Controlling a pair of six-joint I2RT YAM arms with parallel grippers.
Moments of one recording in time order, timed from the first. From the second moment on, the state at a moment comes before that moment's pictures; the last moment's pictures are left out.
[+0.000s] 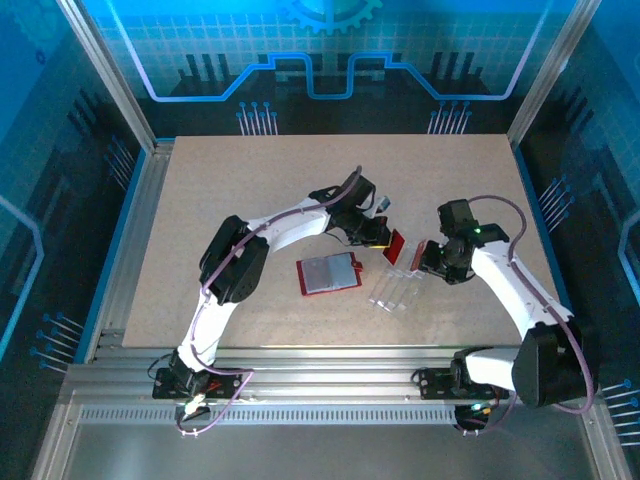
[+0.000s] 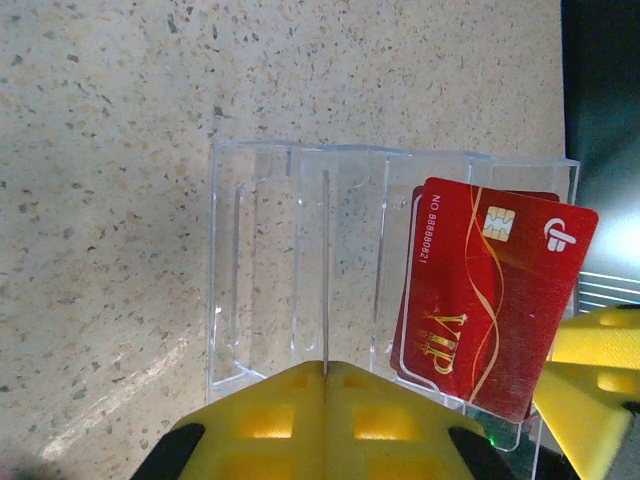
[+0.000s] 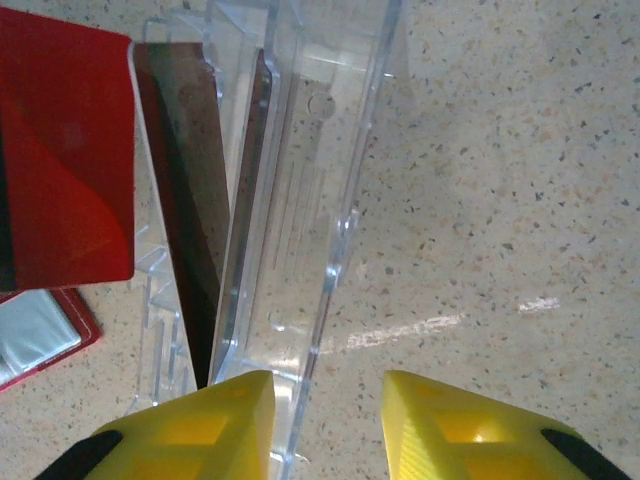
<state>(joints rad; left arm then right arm) -0.69 2.21 1.76 -0.50 0.59 -0.62 0.16 1.25 0.91 -0.94 -0.08 0.55</state>
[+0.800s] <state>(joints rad) -0.59 2.02 1.54 -0.43 0.60 -0.67 0.14 1.39 0.95 -0.79 -0.06 0.41</state>
